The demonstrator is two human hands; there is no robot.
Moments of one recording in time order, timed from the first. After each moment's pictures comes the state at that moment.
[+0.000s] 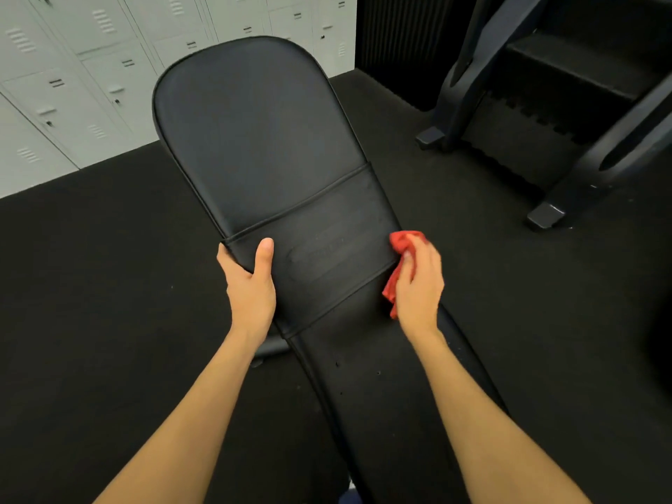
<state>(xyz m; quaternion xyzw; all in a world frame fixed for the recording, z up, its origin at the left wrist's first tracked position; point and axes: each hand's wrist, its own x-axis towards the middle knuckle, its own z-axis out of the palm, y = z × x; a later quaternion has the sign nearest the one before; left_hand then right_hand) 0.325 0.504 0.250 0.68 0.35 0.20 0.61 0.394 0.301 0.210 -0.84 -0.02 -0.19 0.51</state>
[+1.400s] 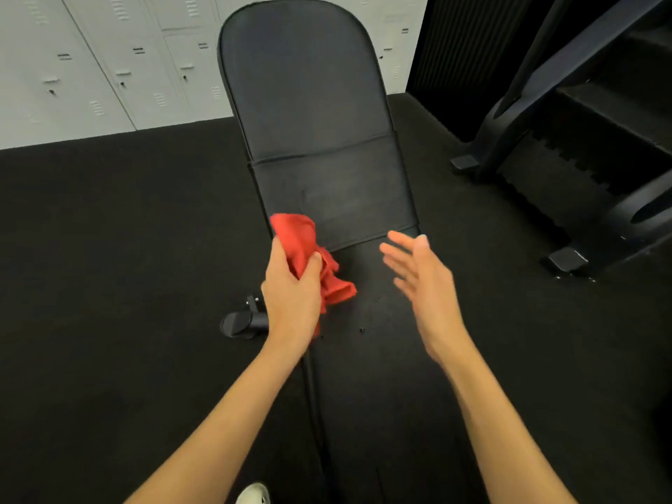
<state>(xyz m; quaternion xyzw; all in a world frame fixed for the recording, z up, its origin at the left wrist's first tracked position) 0.236 0.396 0.256 0.66 0.30 0.29 0.63 0.306 0.254 0.272 -0.70 -0.09 0.18 0.68</state>
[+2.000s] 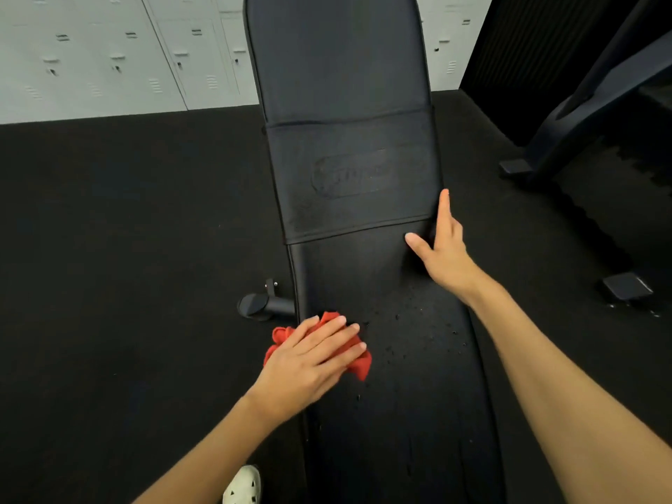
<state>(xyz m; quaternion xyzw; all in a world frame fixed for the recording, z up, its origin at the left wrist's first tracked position) 0.173 0.386 0.118 0.97 -0.13 0.19 -0.02 0.421 0.247 0.205 -0.85 -0.22 0.21 0.42</state>
